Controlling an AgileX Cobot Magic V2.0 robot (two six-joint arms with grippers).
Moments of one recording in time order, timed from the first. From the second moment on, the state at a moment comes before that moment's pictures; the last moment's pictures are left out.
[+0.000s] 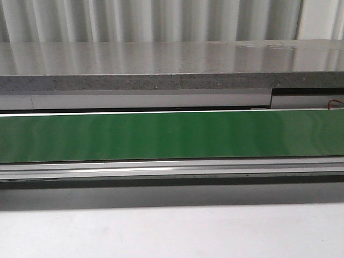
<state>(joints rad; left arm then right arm) -0.06 0.00 0.00 0.09 0.12 -0.06 0.01 0.56 -0.74 -0.19 1.03 0.26</state>
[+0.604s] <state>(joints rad) -0.06 0.00 0.00 0.09 0.12 -0.06 -0.06 0.90 -0.88 -0.23 0.93 0.26</state>
